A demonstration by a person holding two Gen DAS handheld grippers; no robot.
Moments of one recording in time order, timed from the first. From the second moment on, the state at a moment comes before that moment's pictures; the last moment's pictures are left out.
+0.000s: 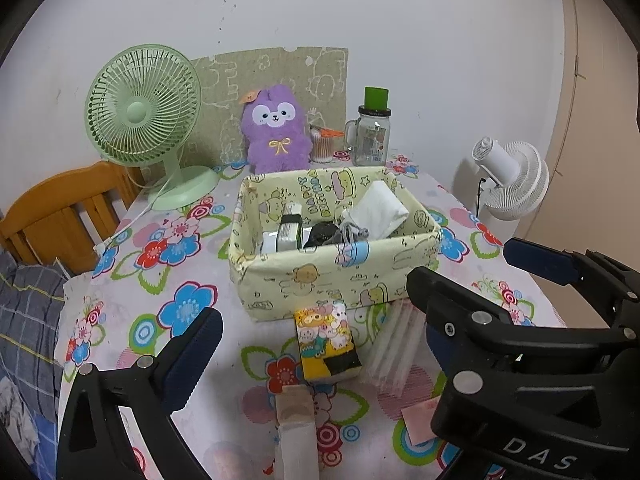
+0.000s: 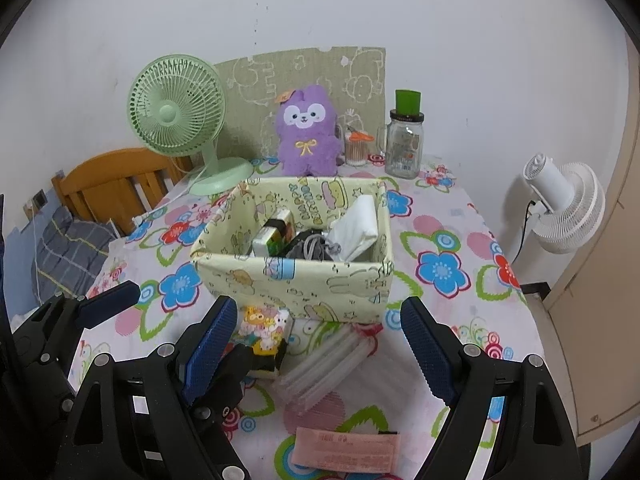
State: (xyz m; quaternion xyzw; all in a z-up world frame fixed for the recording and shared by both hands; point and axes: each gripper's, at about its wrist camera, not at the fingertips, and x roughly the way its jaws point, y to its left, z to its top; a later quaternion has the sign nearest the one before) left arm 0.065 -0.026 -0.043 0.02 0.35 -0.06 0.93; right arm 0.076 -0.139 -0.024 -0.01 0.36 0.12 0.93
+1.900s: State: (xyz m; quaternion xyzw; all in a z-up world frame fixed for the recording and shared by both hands) left arm 0.093 -0.026 -0.136 0.00 0.43 -0.05 0.90; right arm 0.108 -0.144 -0.127 0.00 0.44 0.09 0.89
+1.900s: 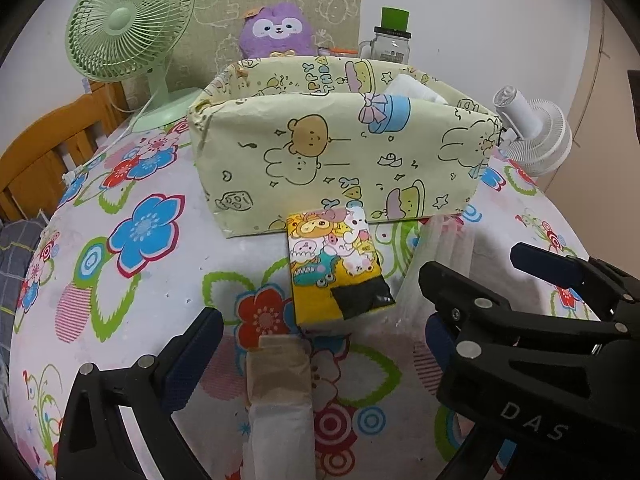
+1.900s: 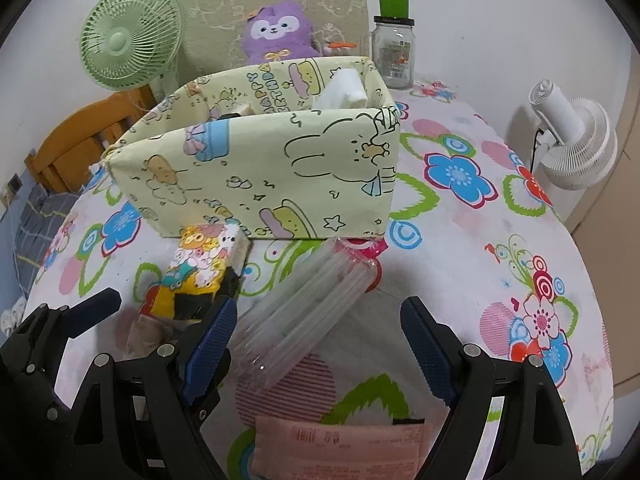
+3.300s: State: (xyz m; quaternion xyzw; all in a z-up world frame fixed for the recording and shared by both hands) left arm 0.109 -0.030 -0.147 0.02 0.44 -0.07 0.89; right arm 0.126 -0.138 -0.143 0.01 0.45 0.07 0.89
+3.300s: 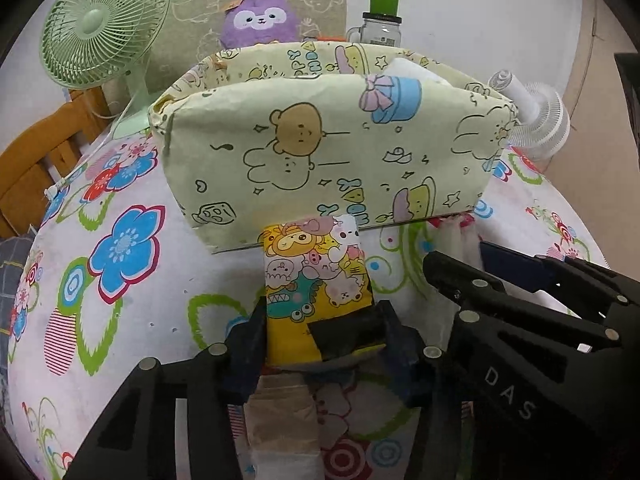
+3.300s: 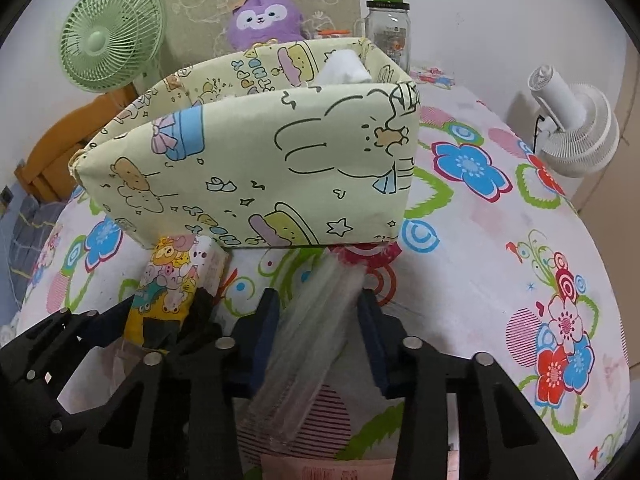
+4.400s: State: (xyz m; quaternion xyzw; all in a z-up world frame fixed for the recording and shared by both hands) left arm 0.080 -0.038 -0.088 0.03 0.37 -0.07 0.92; right arm 0.093 -0.141 -0.085 0.03 0.38 0.09 0.92
